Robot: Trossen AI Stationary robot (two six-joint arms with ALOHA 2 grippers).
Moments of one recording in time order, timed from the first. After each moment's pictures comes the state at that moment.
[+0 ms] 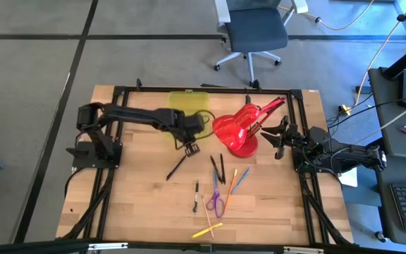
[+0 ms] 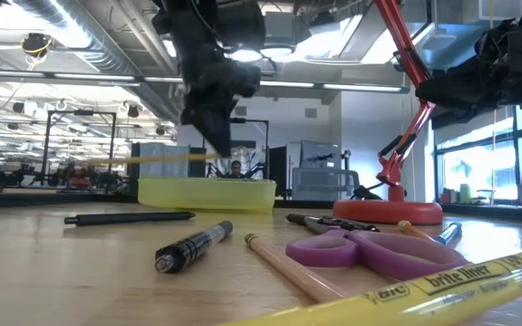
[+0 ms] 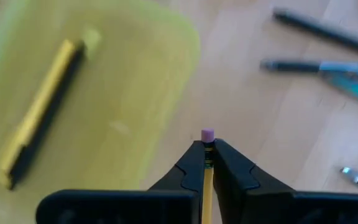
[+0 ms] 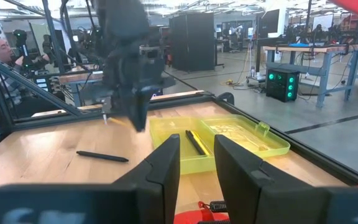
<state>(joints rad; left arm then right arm) 0.15 1.73 1.28 -0.73 -0.03 -0.32 -0.12 0.00 0.01 0.05 0.16 0.07</state>
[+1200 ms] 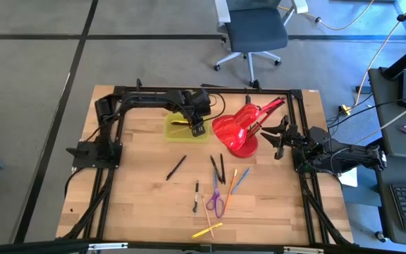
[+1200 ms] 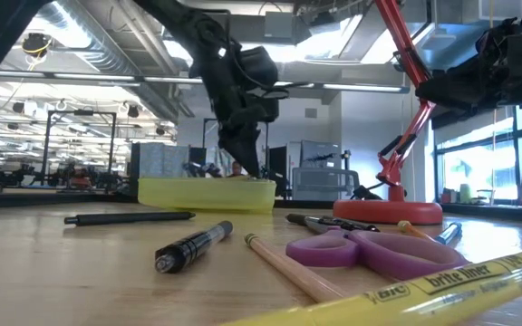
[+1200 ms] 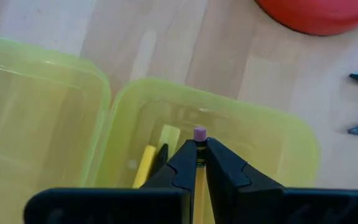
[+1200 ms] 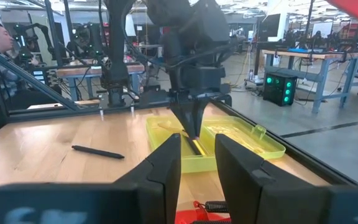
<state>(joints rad) 0.39 1.93 1.43 -0.63 0.08 0.07 -0.12 0.00 0.01 0.05 0.16 0.02</state>
